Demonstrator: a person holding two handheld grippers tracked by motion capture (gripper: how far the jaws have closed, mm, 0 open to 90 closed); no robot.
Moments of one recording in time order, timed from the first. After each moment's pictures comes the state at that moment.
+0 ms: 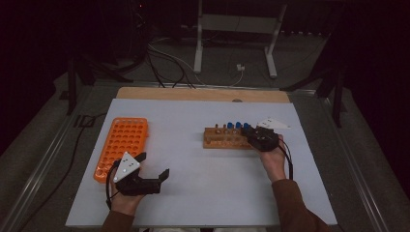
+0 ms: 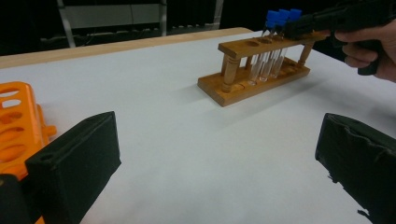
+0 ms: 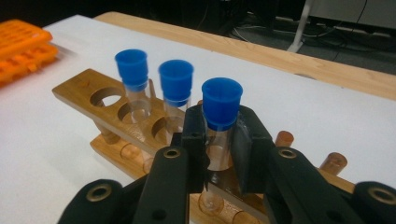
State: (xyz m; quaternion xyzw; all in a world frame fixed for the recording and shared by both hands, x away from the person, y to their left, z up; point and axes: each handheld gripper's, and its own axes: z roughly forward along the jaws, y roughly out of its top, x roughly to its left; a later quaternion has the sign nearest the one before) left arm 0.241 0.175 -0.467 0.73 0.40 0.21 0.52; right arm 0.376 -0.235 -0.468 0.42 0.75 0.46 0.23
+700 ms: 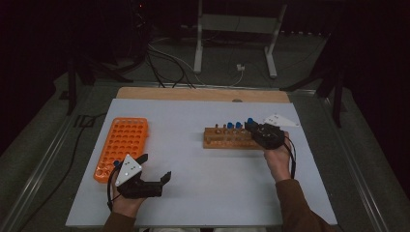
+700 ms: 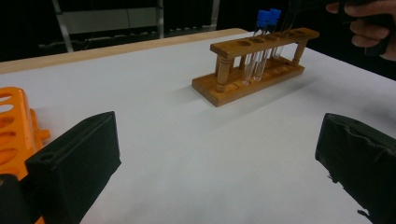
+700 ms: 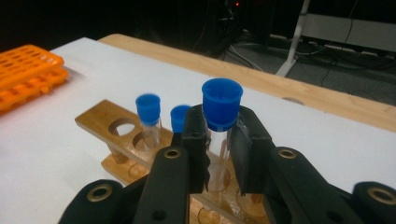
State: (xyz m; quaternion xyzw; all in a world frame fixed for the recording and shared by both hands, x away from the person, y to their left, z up) left arm 0.235 0.171 -0.467 0.73 0.39 0.22 0.52; right arm 0.366 -0.242 -0.437 0.42 0.73 0.48 0.25
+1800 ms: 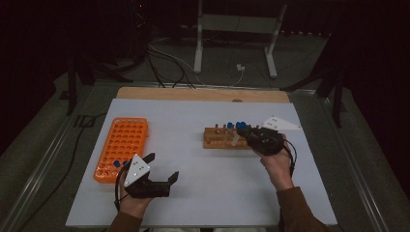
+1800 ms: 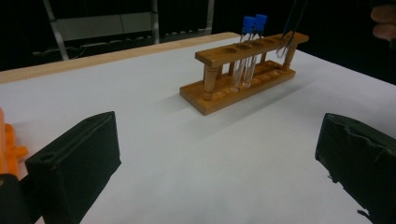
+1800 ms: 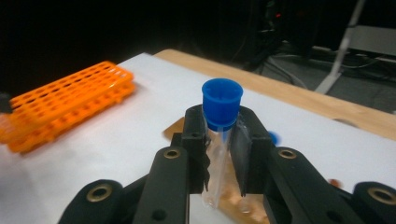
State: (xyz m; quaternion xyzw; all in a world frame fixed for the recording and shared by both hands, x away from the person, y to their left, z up) left arm 0.236 0.149 -0.462 0.73 0.38 0.22 0.52; right arm 0.332 -0.218 -0.408 0.36 0.75 0.52 0.19
